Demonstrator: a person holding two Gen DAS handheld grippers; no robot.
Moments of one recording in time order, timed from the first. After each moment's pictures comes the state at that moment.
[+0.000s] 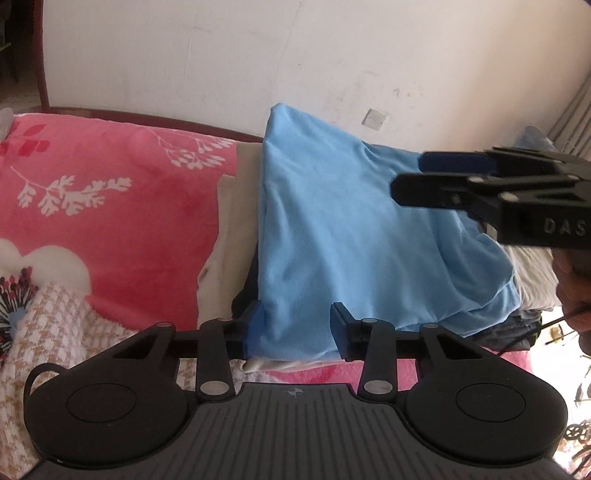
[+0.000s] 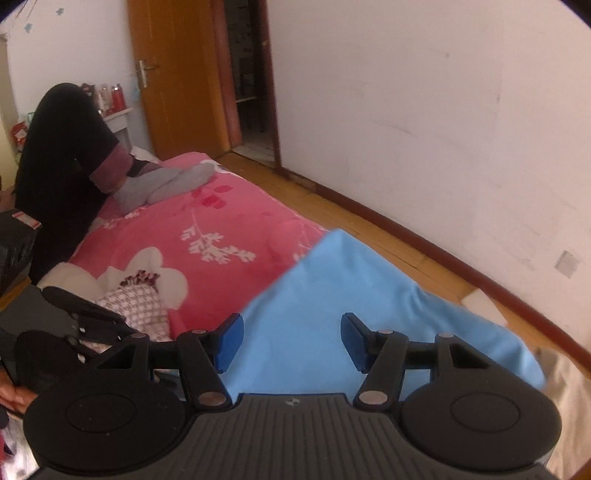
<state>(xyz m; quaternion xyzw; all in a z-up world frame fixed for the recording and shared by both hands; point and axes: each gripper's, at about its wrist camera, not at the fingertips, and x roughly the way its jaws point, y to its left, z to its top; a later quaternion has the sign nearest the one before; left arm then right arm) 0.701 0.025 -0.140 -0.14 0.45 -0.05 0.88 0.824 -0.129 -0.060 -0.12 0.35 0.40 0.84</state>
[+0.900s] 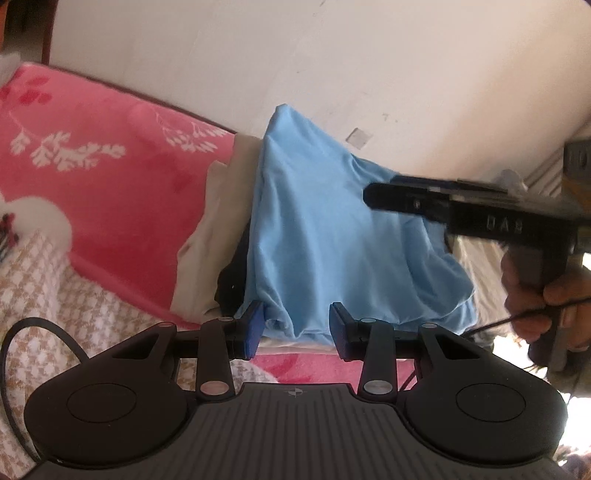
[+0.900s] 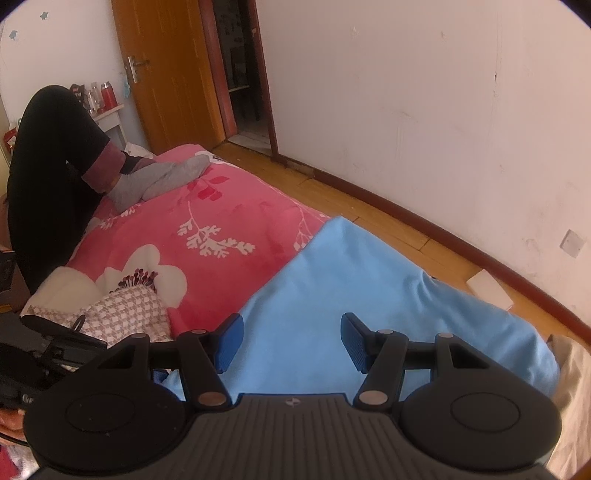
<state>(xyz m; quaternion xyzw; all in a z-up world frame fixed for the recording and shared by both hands) 0.681 0.043 -0.142 -0.23 0.43 -0.07 0.87 0.836 -0.127 -0.066 -0.10 0.38 0.39 0.83</state>
